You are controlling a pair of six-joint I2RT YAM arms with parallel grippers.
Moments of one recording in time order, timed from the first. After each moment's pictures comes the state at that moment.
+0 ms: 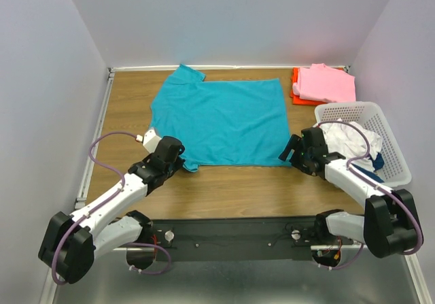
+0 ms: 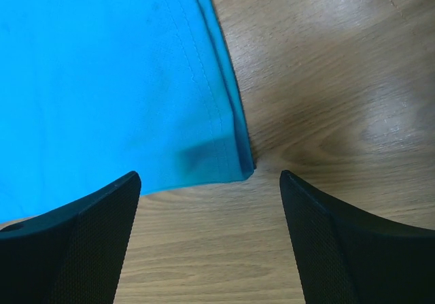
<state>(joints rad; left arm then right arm) -0.56 0.99 0.54 -0.36 -0.39 -1.10 0.24 1.20 0.54 -0.26 0.07 0.68</state>
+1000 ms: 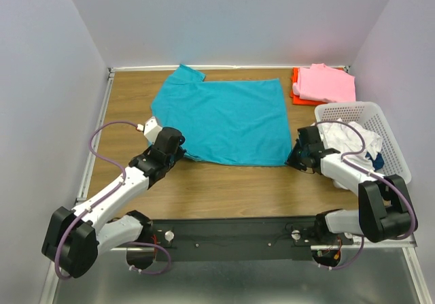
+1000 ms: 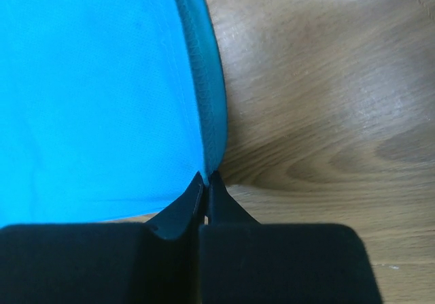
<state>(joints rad) -0.54 1.04 0.63 -0.30 -0.41 -1.01 0.24 1.32 0.56 -0.23 0.05 0.71</state>
